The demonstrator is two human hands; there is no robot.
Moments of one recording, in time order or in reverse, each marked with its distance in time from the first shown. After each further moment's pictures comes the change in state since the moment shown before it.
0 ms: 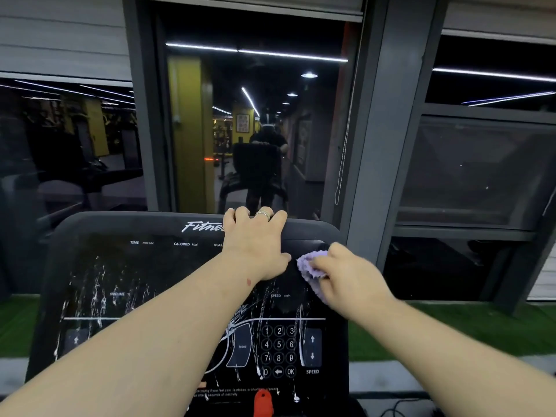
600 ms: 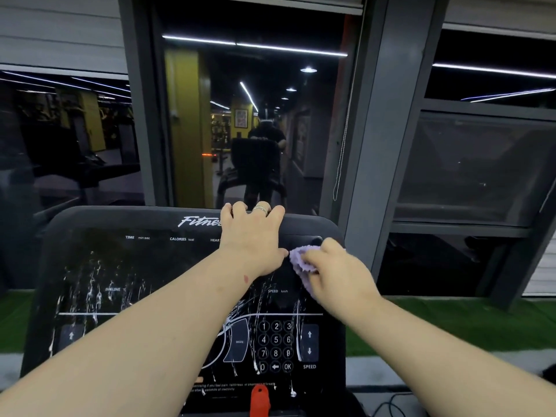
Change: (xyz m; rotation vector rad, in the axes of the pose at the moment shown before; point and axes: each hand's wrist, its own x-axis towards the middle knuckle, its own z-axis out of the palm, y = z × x) left_hand 0.000 0.000 0.004 -0.016 0.015 0.002; right_hand 0.001 -0.013 0.008 0.059 0.043 0.040
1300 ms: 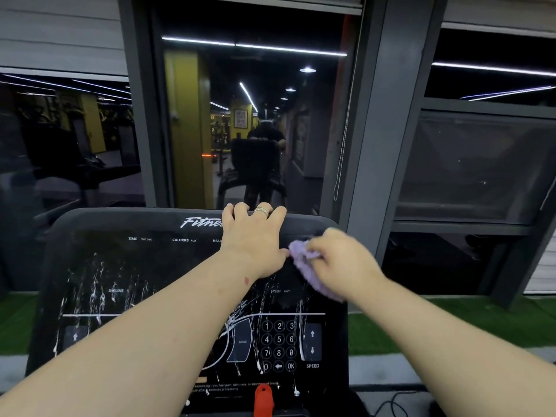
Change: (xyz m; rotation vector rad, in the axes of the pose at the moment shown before) left_hand -0.002 -0.003 0.003 -0.011 -0.001 0.008; right_hand 0.024 0.009 -0.010 0.041 -0.028 0.065
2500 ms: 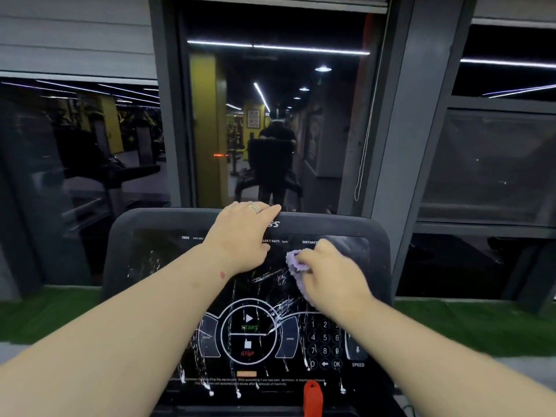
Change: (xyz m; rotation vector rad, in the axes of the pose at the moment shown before) left_hand -0.021 -0.110 -0.016 -0.033 0.068 0.171; right_hand -0.004 -0.095 0.038 0.047 0.070 -0.075
